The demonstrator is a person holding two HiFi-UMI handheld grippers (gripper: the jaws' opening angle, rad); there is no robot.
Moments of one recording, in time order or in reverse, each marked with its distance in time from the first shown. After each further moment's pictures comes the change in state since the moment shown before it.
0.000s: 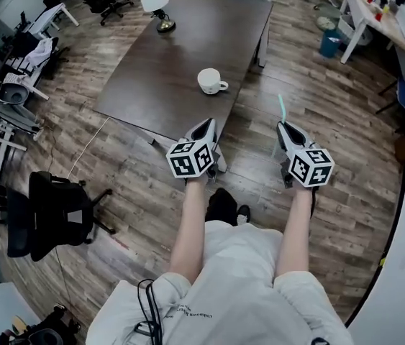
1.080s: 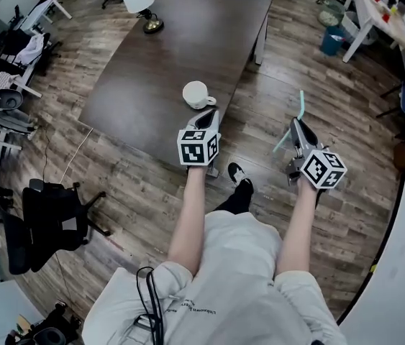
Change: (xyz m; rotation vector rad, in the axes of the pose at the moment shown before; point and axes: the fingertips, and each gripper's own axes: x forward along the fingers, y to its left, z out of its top) left arm 0.155 0.008 0.025 0.183 0.121 0.045; right arm 0.055 -0.126 0.057 0.194 -0.120 -0.033
